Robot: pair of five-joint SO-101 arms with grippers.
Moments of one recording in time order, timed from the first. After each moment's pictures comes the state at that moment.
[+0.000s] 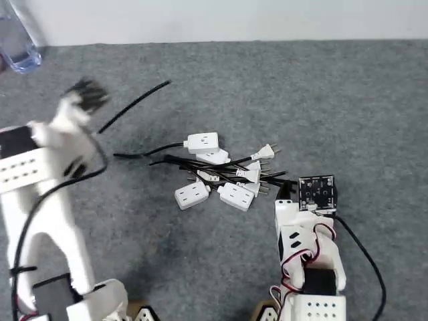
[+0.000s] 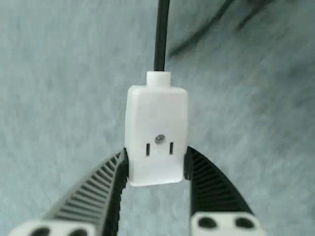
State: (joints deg) left arm -27.7 -13.3 11.8 84.6 -51.7; right arm -0.1 -98.5 95.9 40.2 6.0
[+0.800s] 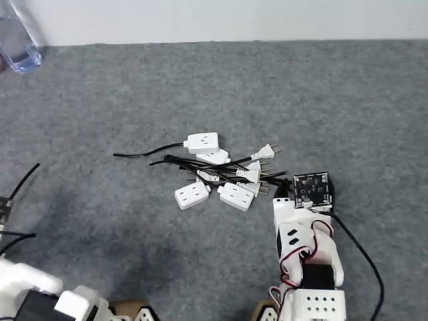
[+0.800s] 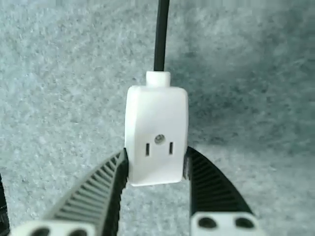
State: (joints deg) left arm -73.9 -13.3 54.4 30.4 -72.4; right arm -0.9 -92.9 96.1 34.5 7.8
